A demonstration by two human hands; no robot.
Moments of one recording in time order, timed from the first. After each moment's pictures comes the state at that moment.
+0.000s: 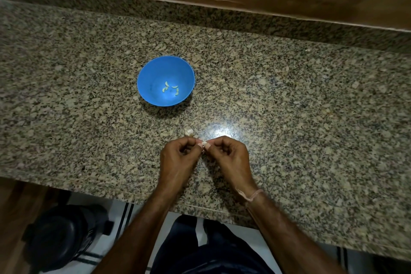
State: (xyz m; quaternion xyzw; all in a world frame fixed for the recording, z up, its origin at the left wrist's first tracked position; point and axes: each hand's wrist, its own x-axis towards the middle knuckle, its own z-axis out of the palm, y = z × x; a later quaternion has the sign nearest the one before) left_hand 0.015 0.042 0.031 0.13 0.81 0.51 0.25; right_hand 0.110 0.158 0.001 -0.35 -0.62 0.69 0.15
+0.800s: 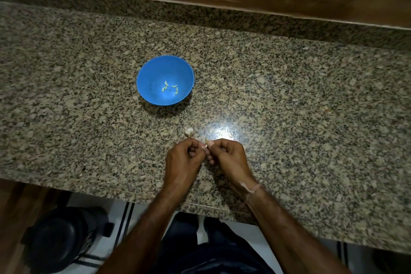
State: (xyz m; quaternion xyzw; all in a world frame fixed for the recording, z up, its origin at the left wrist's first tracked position) left_hand 0.023 0.042 0.024 0.16 0.85 0.43 0.25; right_hand 0.105 0.154 -0.001 -0.41 -0.52 0.75 0.07
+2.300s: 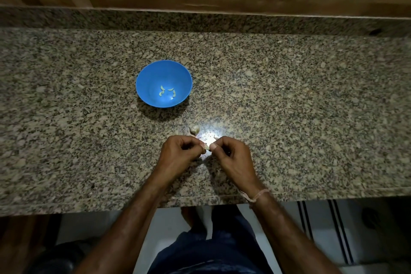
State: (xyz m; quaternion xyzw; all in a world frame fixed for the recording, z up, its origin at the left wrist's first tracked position) left_hand -0.038 -0.001 0.036 0.25 0.74 0.47 0.41; right_hand 0.109 0.096 0.011 -0.40 -0.70 0.55 0.19
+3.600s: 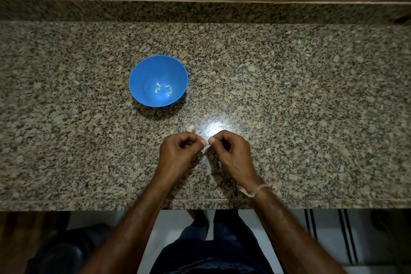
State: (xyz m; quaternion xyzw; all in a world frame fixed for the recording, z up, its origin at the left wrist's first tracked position) left_hand -0.019 0.022 0.032 0.19 0.76 0.50 0.37; right_hand 0.106 0.128 0.002 -0.40 -0.70 0.56 0.18
